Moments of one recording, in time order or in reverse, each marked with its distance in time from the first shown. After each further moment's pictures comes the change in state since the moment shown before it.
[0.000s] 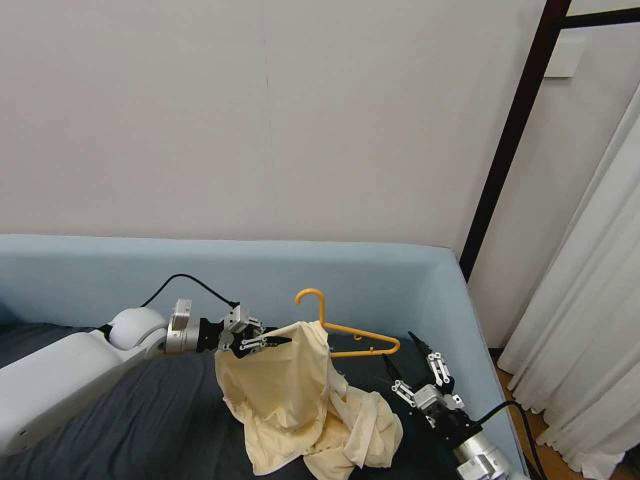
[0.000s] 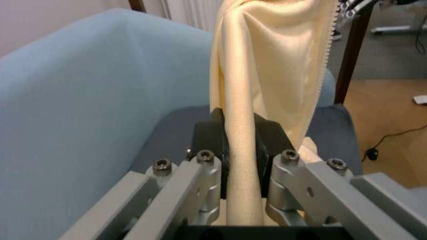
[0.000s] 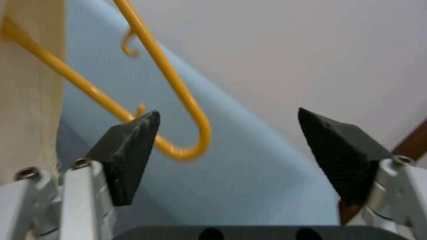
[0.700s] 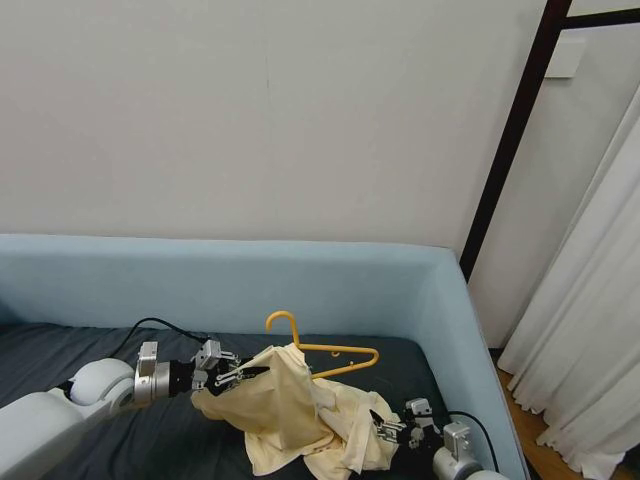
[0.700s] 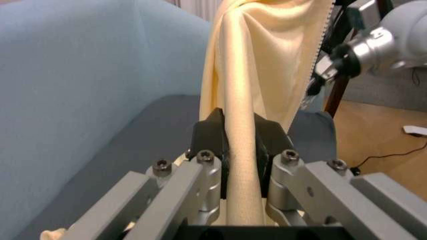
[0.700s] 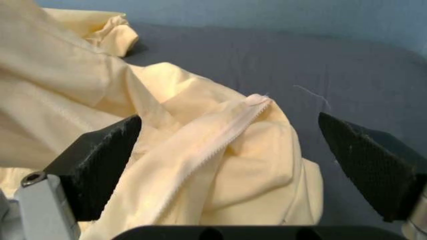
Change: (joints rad) left arm 0.301 0.052 -0.216 -0.062 -0.033 -0.004 -0.012; right arm 0.147 0.180 -0.055 -0.278 0.696 -0.302 -0.300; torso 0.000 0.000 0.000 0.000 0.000
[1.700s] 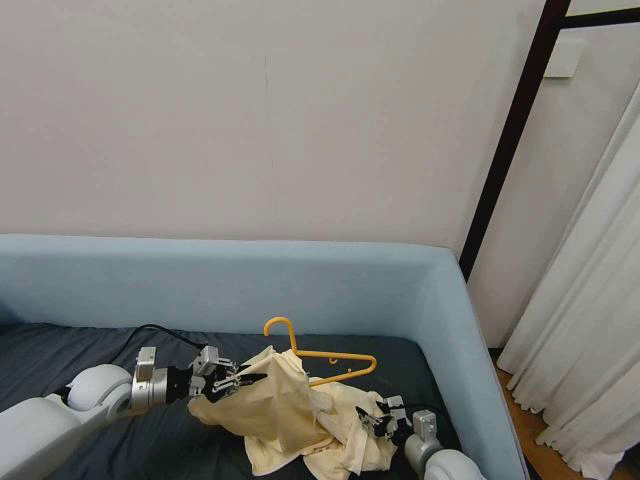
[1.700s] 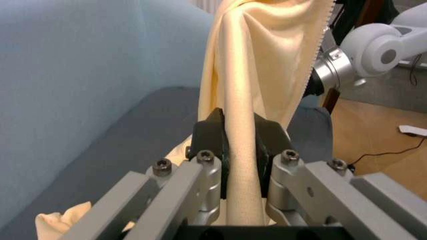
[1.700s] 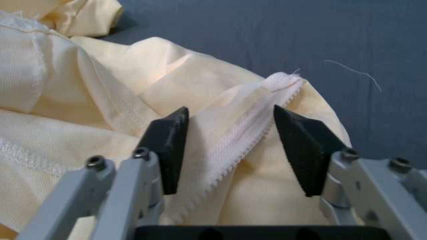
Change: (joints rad) left arm 0.004 0.008 0.010 0.011 -0.011 0.010 0.005; right arm 0.172 0.095 -0.115 -0.232 0.044 -0.013 -0.027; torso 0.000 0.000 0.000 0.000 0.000
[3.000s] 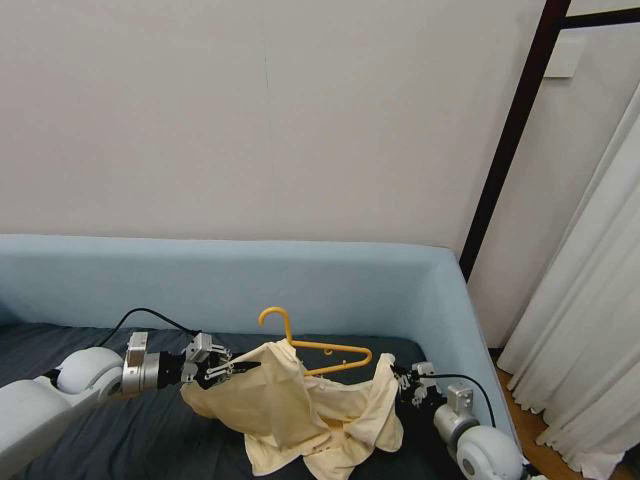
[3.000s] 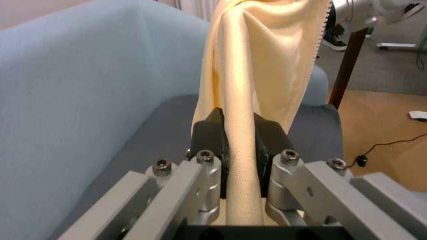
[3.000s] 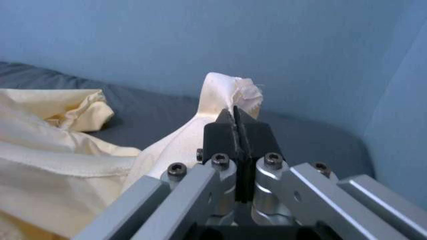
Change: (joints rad) left arm -0.108 0.044 0.040 -0.012 0.004 -0.009 0.026; right arm -0.060 -0.176 0.169 0.291 -0.027 0.016 0.024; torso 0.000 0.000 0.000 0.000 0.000
